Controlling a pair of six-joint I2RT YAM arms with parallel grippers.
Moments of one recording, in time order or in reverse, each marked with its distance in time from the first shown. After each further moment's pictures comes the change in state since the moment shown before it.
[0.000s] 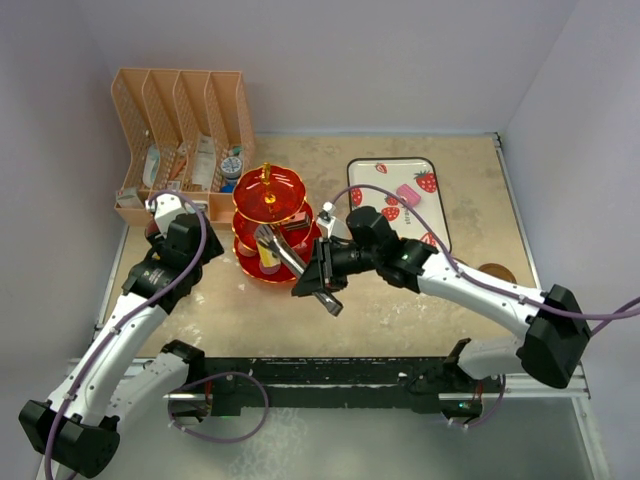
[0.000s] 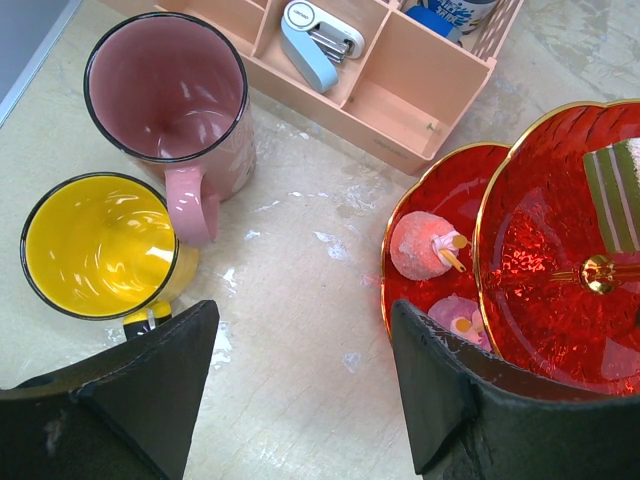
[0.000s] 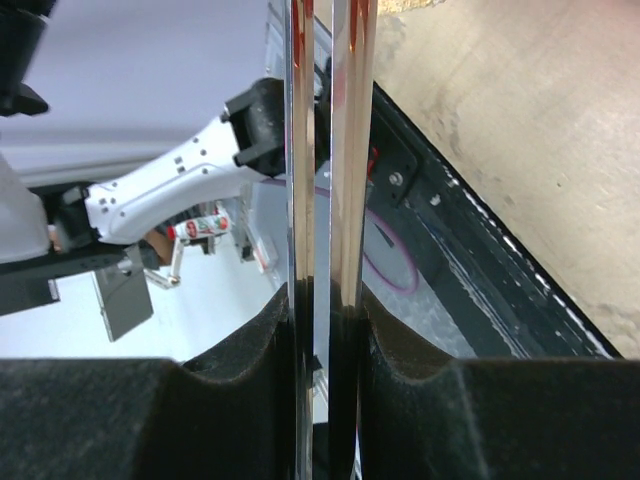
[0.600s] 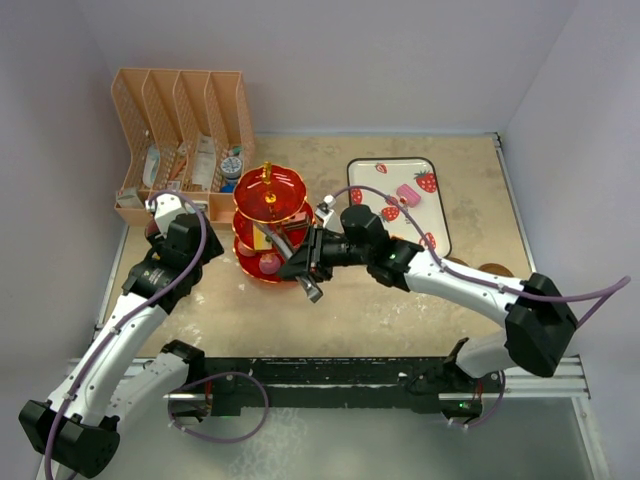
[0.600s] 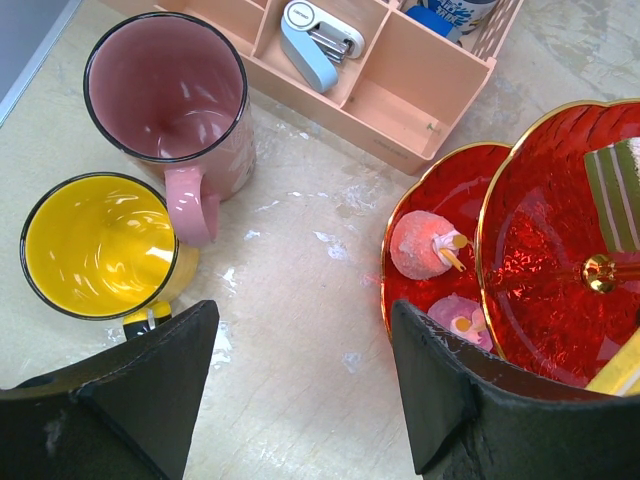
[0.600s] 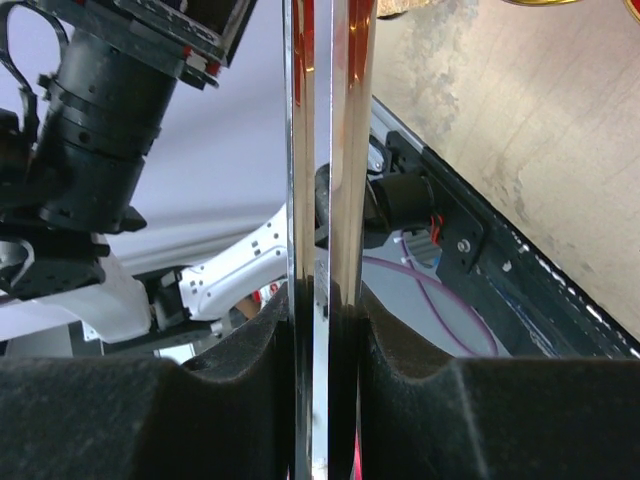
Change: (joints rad) left arm 0.000 0.000 0.000 0.000 0.000 0.000; right arm 0.001 0.093 -0.019 0.279 0.081 0.296
